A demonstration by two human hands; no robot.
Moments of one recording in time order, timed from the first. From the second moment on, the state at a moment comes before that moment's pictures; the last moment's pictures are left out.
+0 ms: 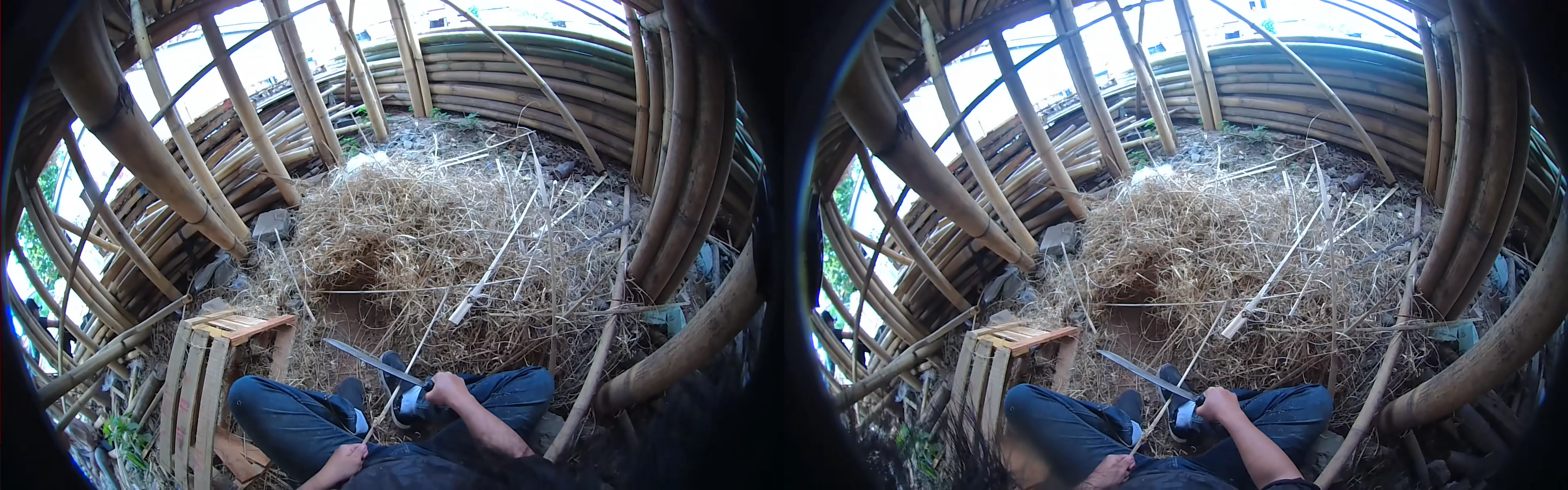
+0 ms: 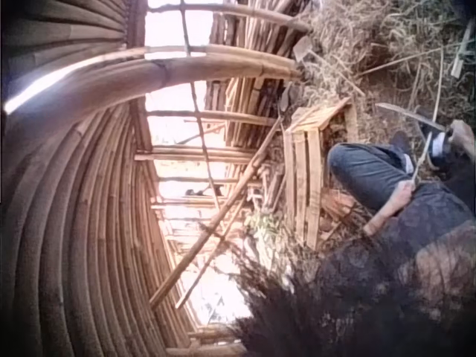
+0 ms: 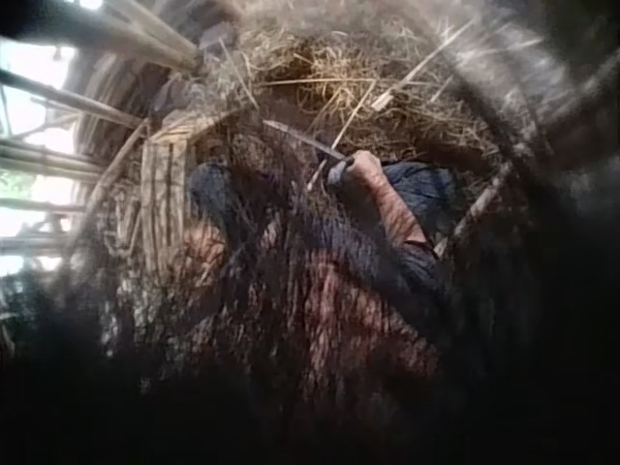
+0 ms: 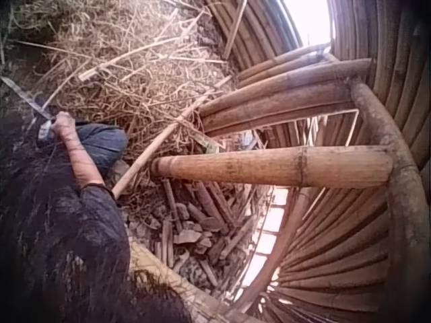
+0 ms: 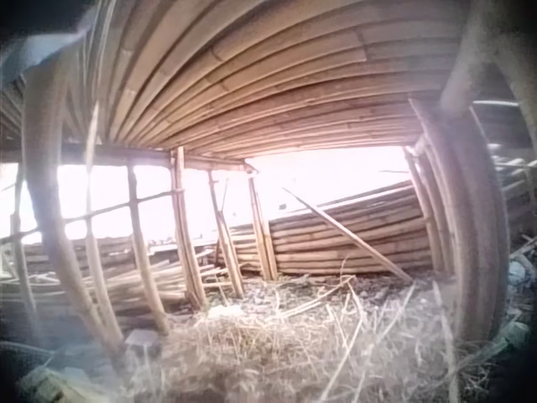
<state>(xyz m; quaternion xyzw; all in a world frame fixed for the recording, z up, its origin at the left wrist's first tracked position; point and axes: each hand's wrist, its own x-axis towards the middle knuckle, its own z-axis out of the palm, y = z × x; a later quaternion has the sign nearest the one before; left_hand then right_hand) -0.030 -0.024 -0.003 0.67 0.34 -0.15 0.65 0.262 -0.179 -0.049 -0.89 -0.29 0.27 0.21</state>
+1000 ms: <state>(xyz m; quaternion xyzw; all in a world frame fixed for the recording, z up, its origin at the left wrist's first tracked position) -0.065 -0.034 0.018 0.87 0.26 0.01 0.41 0.199 -0.170 -0.036 -0.84 -0.35 0.32 0.25</state>
